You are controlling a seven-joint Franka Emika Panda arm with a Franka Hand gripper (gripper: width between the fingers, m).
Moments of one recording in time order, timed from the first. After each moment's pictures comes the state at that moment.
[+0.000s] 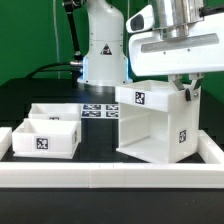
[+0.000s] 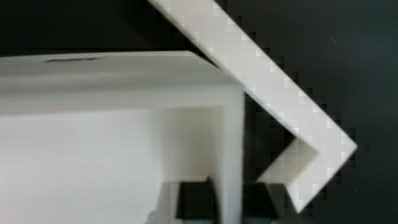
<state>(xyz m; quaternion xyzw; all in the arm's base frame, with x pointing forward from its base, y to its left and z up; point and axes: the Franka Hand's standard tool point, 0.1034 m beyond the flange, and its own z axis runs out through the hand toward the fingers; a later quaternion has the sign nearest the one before) 0.577 0.105 0.109 -0.89 0.43 -0.02 0.11</state>
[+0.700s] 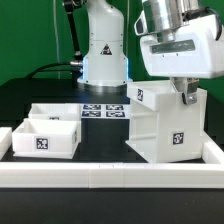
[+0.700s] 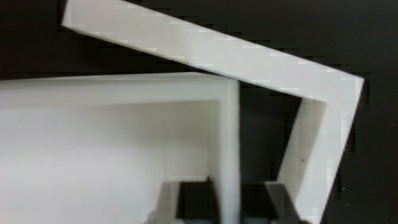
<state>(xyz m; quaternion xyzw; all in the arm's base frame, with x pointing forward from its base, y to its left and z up) 0.583 0.103 0.104 -0.79 0.60 0.02 0.13</state>
